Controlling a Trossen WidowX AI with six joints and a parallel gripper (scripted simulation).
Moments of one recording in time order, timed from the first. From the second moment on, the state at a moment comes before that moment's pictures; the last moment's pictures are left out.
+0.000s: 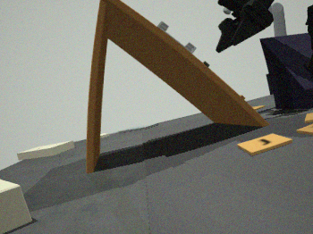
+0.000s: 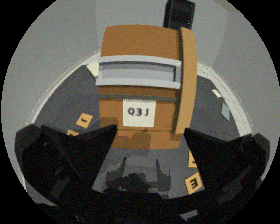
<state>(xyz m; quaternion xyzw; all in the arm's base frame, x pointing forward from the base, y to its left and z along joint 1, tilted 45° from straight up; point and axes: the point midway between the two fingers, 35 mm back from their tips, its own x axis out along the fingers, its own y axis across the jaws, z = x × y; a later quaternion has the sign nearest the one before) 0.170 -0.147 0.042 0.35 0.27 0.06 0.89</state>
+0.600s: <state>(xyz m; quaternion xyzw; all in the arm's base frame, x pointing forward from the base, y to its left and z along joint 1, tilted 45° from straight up) 0.171 -0.152 0.053 0.29 0.27 0.10 0.92</state>
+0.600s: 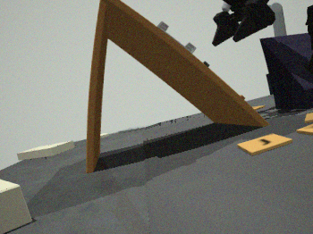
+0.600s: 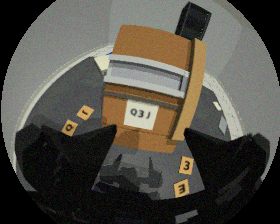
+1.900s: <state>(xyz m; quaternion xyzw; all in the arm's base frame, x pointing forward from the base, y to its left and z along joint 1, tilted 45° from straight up) 0.164 -0.210 0.160 -0.34 0.14 0.23 0.90</state>
